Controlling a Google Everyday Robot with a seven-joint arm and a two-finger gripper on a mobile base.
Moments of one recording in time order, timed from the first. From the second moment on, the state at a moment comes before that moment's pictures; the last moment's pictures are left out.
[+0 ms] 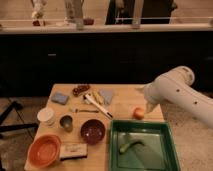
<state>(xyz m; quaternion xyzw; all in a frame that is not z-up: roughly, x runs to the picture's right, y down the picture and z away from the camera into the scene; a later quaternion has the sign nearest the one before) 0.184 0.052 0.714 -0.12 -0.11 -0.19 0.97</state>
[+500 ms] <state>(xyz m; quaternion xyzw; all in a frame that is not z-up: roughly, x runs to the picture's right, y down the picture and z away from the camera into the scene) 0.181 0.051 0.716 -0.12 -0.11 -0.20 0.97</state>
